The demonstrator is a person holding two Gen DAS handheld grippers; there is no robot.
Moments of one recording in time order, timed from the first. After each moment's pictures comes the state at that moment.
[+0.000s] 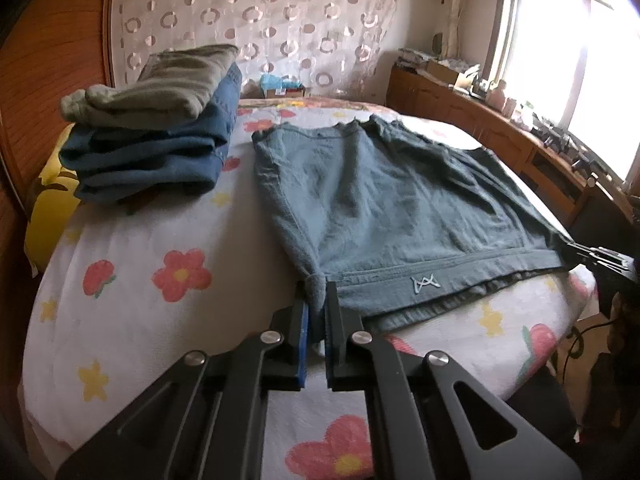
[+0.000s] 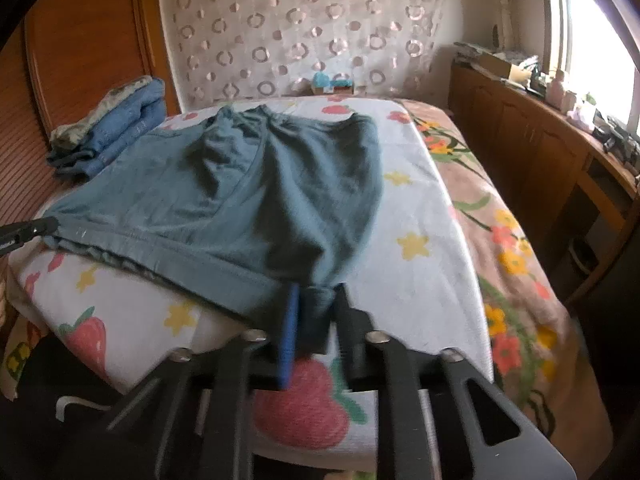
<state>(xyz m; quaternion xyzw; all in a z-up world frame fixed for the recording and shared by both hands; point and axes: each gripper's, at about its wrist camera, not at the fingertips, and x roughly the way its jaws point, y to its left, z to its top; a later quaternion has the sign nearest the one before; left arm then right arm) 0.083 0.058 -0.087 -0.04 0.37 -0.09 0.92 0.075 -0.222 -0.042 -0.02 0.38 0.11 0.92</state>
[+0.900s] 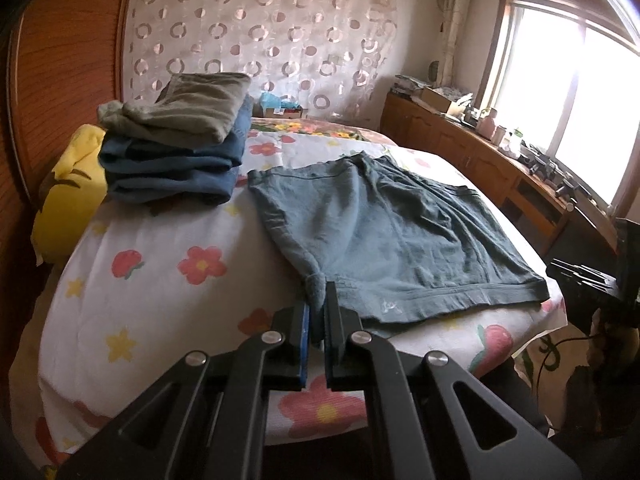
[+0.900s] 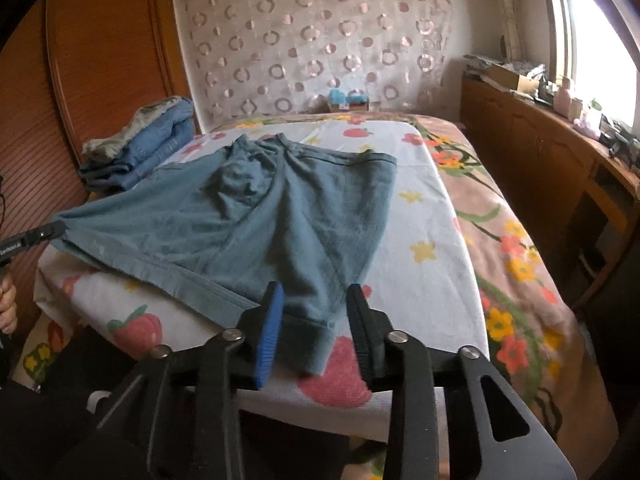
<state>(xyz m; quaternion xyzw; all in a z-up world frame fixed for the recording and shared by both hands) 0.048 0.070 -0.058 -0.07 0.34 -0.10 0.93 0.043 -0.220 -0.014 0.00 0.36 0.14 0.92</state>
